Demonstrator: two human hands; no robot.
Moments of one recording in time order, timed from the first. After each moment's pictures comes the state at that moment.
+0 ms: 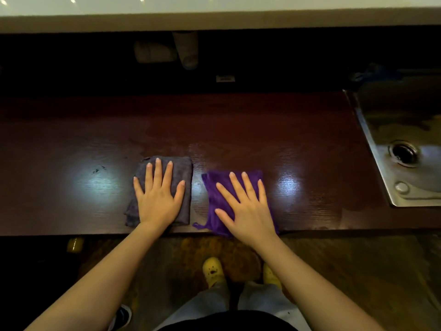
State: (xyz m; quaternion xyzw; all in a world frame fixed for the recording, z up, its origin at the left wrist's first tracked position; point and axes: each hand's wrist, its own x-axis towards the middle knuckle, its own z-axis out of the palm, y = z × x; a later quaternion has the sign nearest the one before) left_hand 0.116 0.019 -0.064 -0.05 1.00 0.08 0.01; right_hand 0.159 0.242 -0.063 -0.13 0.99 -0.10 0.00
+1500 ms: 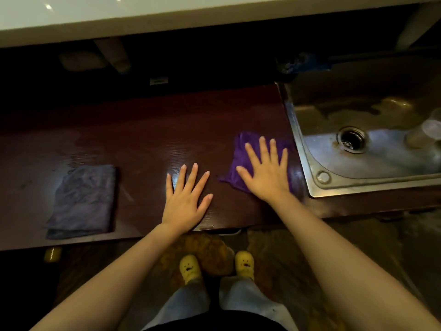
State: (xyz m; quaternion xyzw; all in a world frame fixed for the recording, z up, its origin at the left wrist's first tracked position) left_hand 0.133 0.237 -0.060 0.16 0.98 0.07 0.06; right_hand 0.099 0.468 -0.061 0.02 0.99 -0.09 0.05
